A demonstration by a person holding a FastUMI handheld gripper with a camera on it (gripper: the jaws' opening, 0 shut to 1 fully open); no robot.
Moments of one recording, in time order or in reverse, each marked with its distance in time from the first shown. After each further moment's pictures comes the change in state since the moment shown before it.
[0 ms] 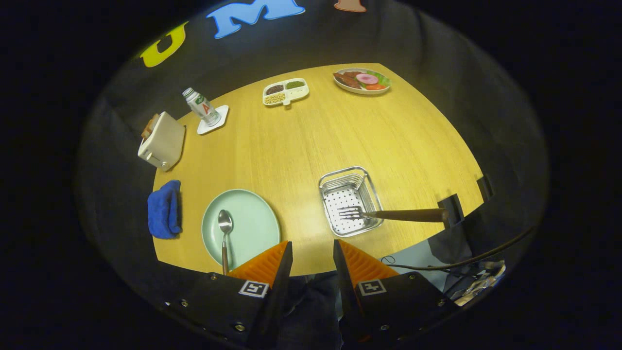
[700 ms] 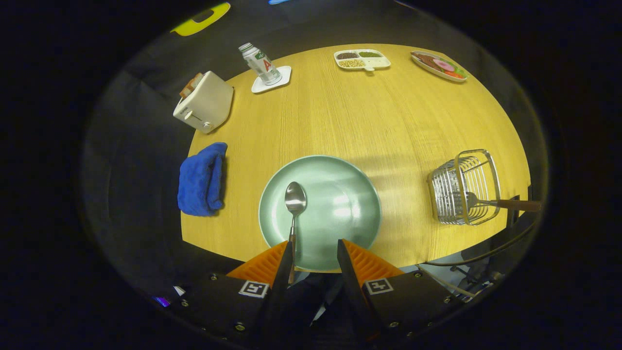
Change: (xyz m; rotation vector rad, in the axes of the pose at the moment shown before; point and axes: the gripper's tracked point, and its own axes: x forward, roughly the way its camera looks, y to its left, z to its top) arm 0.055 0.130 -0.041 -0.087 0.182 0.197
